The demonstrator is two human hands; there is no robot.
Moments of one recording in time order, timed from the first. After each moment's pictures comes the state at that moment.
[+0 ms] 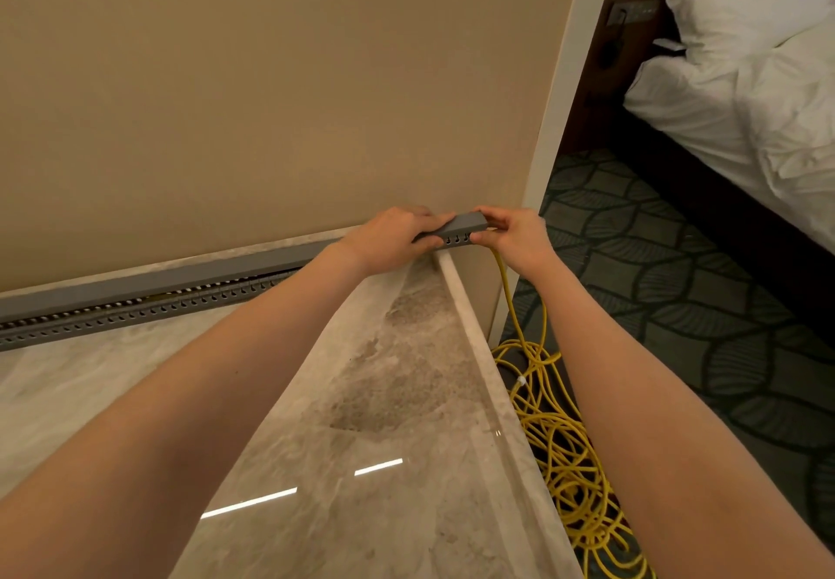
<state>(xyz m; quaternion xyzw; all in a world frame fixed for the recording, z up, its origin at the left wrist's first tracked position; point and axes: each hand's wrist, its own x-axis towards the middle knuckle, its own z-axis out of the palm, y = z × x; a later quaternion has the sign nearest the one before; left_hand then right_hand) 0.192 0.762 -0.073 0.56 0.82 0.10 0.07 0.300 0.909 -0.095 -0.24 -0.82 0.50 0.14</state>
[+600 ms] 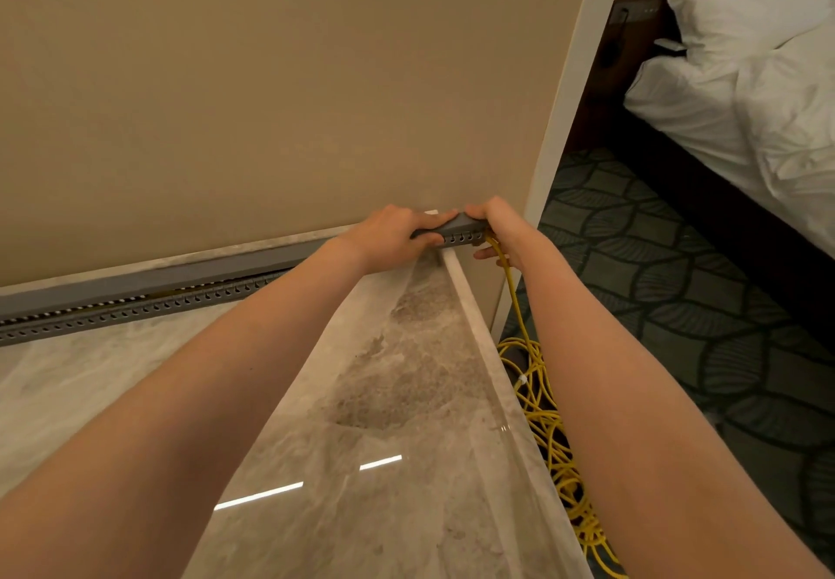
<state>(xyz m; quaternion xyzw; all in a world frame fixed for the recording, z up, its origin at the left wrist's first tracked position) 0.183 0.756 -0.077 0.53 0.84 0.11 0.08 0.276 0.893 -0.075 -0.39 -0.72 0.58 -0.03</state>
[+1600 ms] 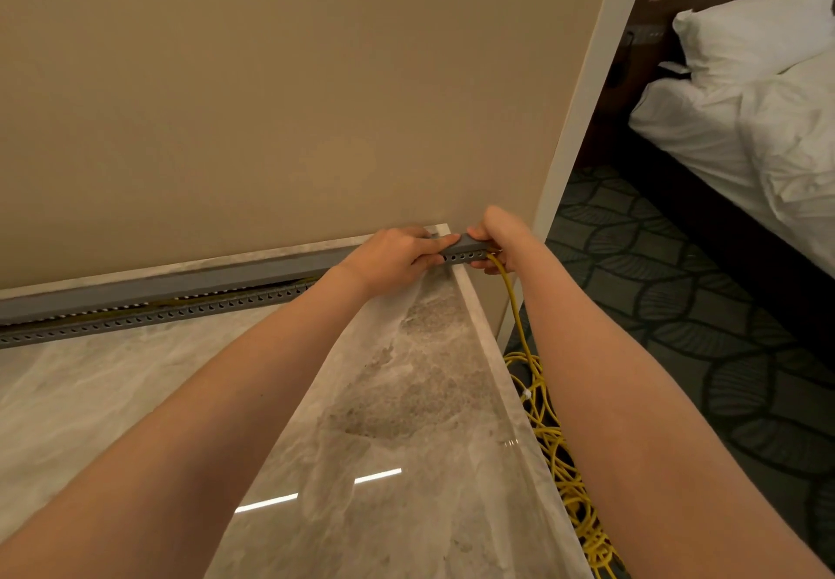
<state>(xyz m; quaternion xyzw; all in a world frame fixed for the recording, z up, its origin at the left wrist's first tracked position) 0.187 0.739 -0.090 0.56 0.82 0.12 -0.03 0.266 0.884 -0.058 -0.42 -0.70 0.57 -0.06</state>
